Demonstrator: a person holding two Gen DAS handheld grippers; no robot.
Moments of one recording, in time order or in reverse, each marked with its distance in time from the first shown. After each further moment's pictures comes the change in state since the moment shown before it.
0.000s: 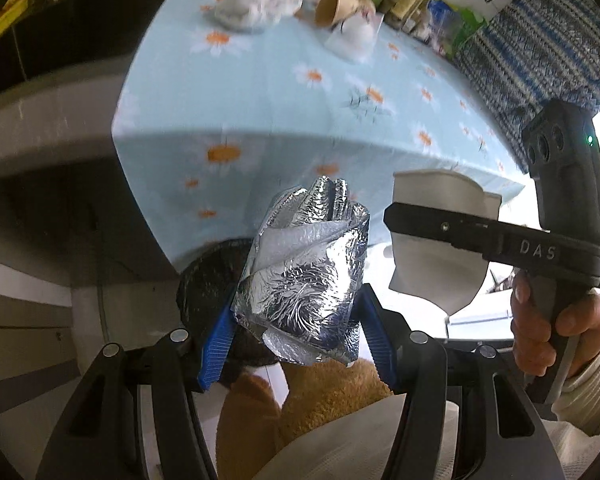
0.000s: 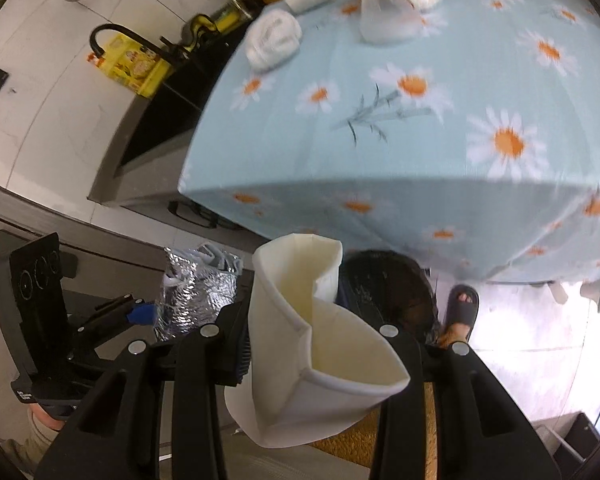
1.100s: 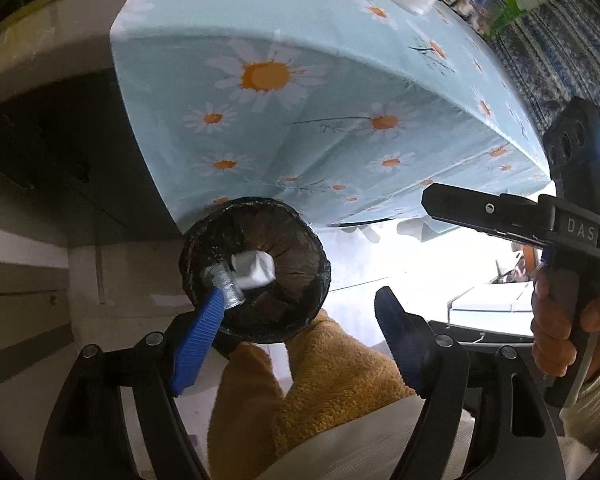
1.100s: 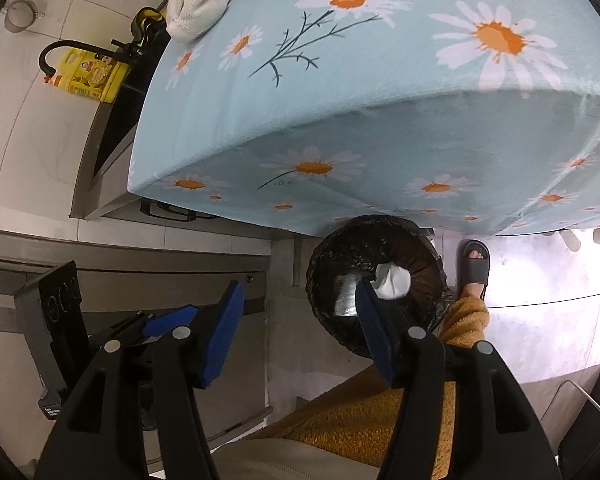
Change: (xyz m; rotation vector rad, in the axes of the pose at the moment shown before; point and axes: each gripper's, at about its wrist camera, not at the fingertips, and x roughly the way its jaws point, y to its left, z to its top) left arm 0.044 0.028 -0.004 -0.066 0.116 0.024; right arm 0.038 -0.033 0.005 0.152 0.091 0.020
